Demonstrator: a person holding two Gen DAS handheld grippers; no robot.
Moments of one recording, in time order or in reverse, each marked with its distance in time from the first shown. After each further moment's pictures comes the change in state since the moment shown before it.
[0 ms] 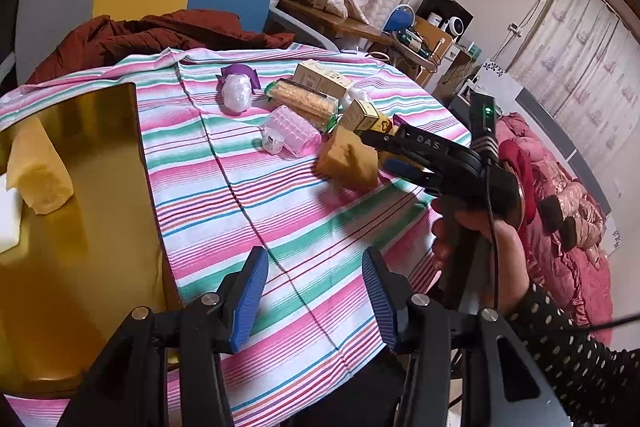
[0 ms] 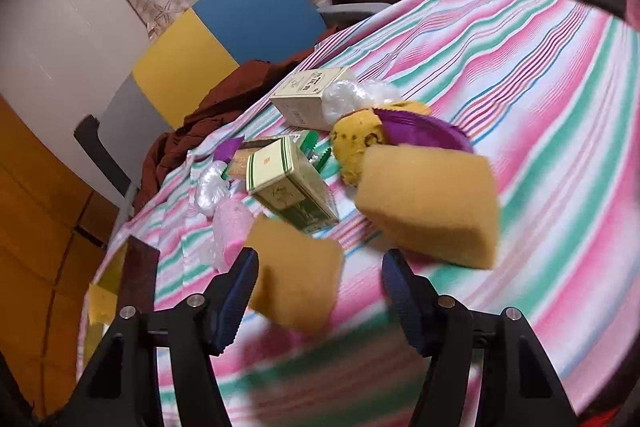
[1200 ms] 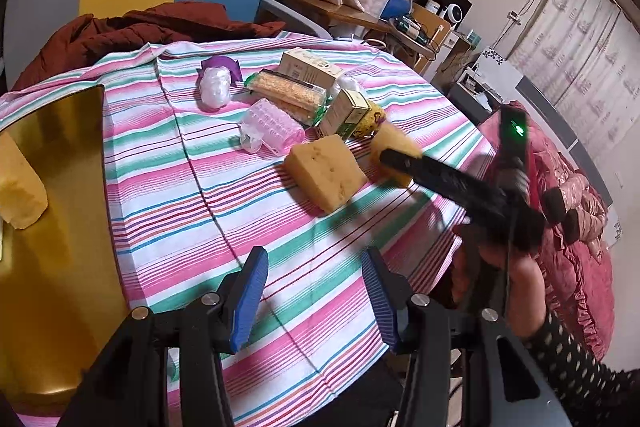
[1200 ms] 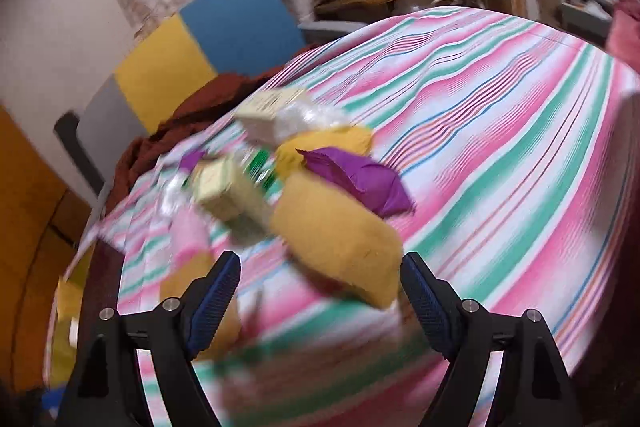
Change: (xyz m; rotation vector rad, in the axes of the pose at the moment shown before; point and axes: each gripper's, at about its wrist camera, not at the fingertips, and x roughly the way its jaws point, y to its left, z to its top) left arm 0.029 -0.017 0.013 0.013 0.051 -0.005; right arm -0.027 -0.012 -0.009 -0.118 -0.025 -0.123
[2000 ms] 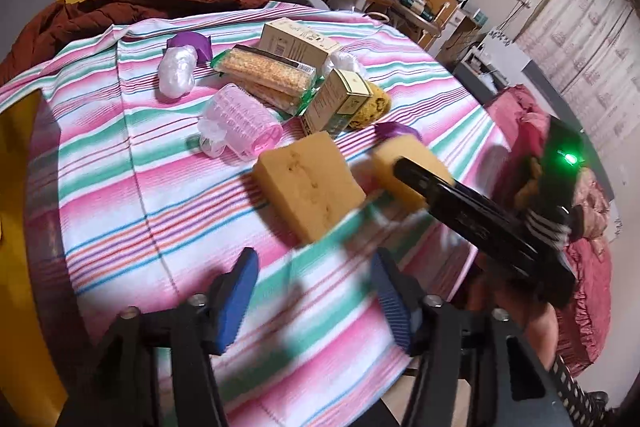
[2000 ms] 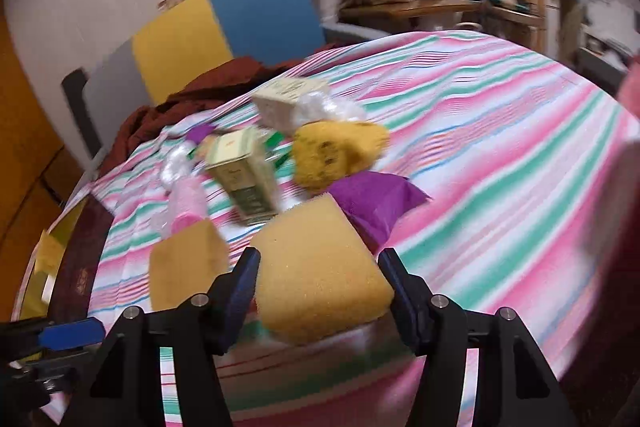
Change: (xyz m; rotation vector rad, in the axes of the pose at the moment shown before) left arm 0.067 -0.018 0.034 0.002 0.106 0.009; right arm -0.003 -0.005 0.000 -0.097 -0.042 -0.093
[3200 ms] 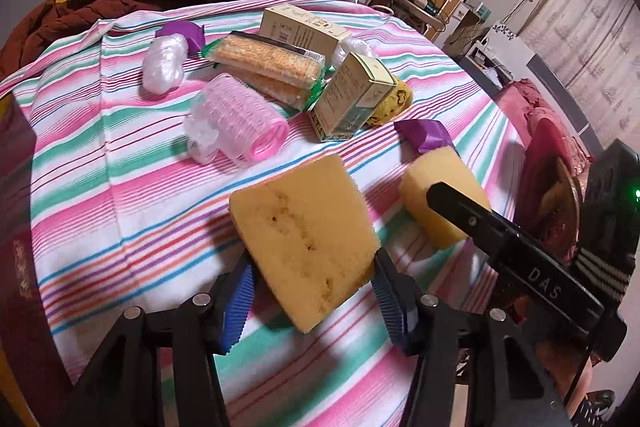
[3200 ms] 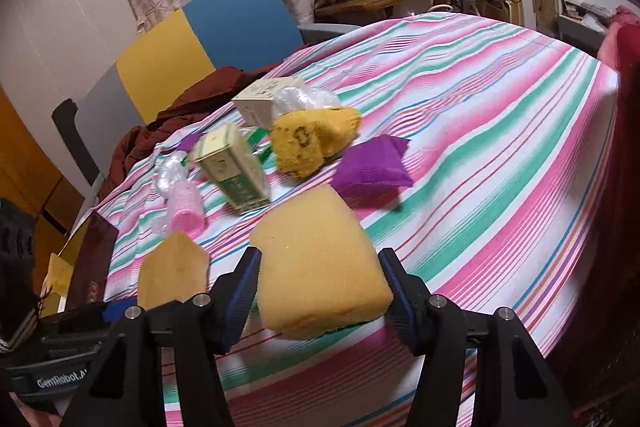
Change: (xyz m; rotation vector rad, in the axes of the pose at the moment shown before) left arm 0.029 0.012 0.004 0.014 0.002 0.003; right arm -0.009 0.005 -0.014 0.081 0.010 0.036
